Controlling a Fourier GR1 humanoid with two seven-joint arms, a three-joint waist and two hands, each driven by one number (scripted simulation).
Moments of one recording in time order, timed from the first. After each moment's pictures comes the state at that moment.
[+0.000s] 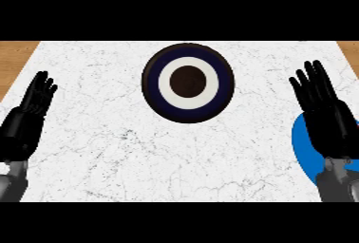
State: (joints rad) left arm -0.14 0.58 -0.15 -1.48 0.38 0.21 -0.17; right arm -0.18 -0.29 0.04 -1.72 -0.42 -0.19 0.13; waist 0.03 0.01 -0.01
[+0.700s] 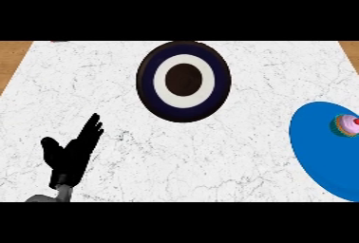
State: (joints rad) left arm -0.03 0.40 -0.31 -1.40 0.44 0.23 0.04; right arm -0.23 -0.75 -0.40 -1.29 -0.36 0.09 -0.18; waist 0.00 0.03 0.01
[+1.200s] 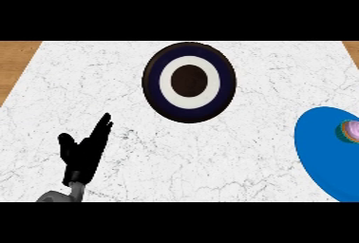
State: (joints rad) left arm -0.06 0.35 -0.34 -1.39 0.40 0.26 0.08; right arm -0.25 -0.99 -0.42 -0.85 -0.22 0.39 -0.52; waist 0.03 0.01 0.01
